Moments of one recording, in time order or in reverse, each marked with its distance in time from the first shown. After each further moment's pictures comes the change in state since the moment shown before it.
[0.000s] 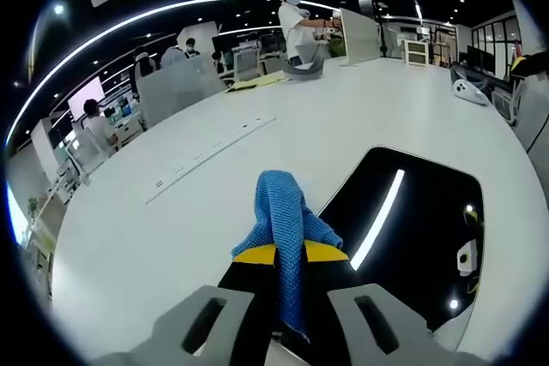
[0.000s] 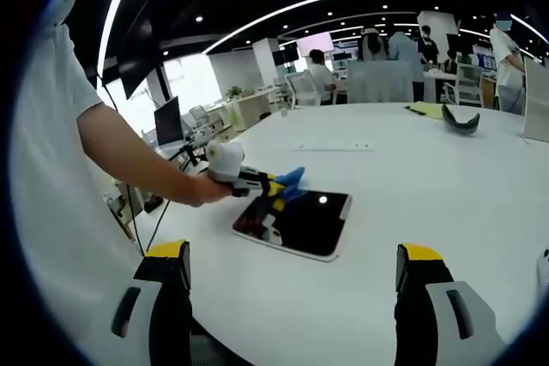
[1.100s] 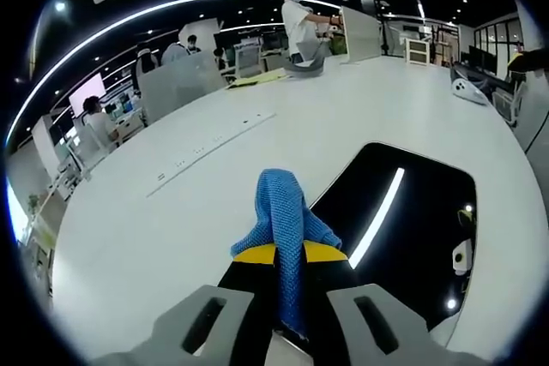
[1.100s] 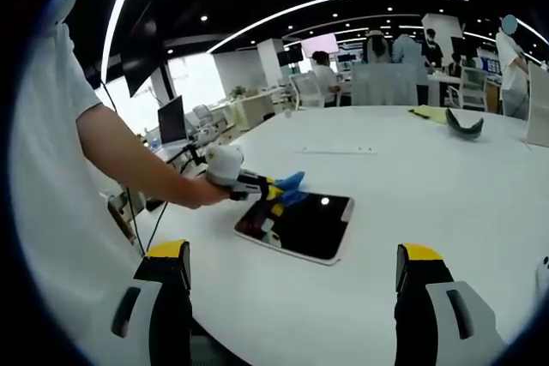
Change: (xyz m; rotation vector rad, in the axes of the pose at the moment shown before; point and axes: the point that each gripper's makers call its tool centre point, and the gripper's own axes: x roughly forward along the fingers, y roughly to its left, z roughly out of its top) left arm -0.010 -0.004 -0.008 -0.007 0.015 0.004; right arm 0.001 0.002 0.004 -0.017 -0.003 0.015
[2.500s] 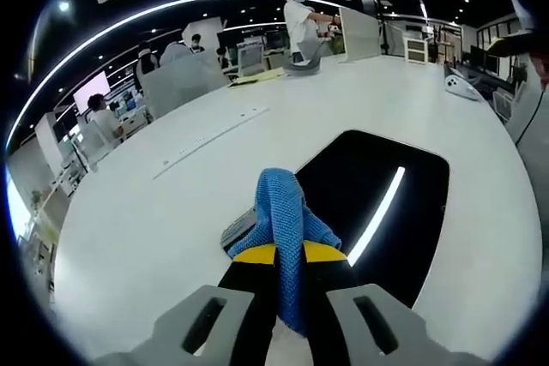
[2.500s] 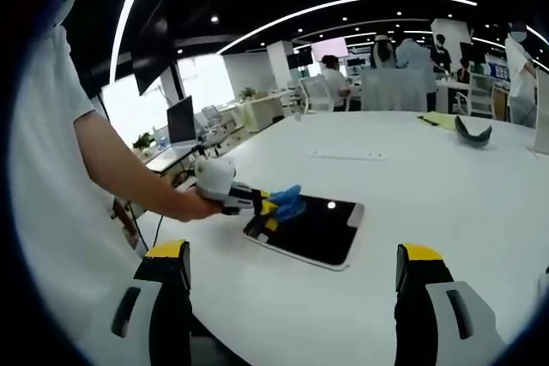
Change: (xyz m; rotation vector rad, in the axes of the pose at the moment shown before) left arm -0.036 -0.022 -0.022 -0.011 0.008 0.016; right arm 0.001 0.012 0.006 -0.029 -0.019 0.041
